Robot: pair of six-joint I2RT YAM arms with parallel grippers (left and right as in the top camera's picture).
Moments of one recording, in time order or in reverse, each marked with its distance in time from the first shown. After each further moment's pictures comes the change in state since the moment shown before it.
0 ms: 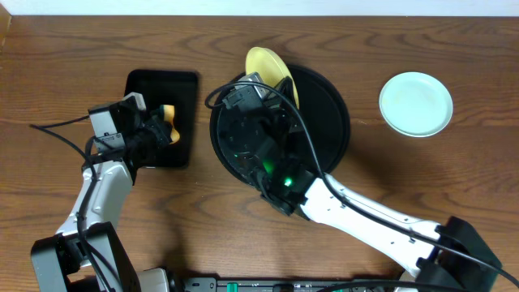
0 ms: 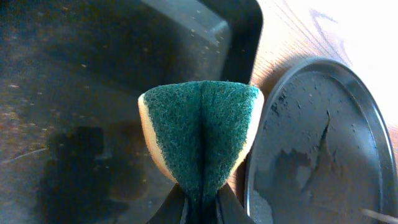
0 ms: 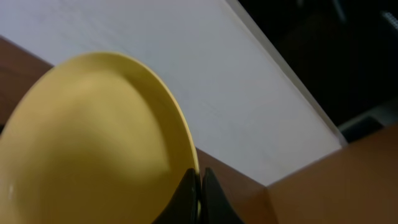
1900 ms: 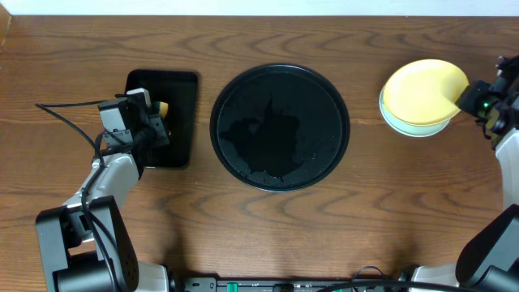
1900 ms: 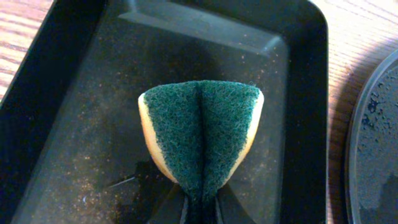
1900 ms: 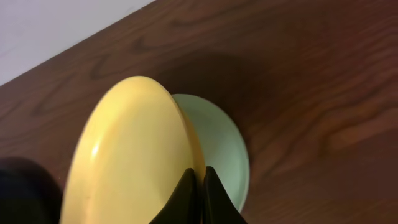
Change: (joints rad) left arm -0.035 0.121 0.000 0.173 -0.214 0.256; right arm -1.417 -0.033 0.002 -0.567 -1.480 0.677
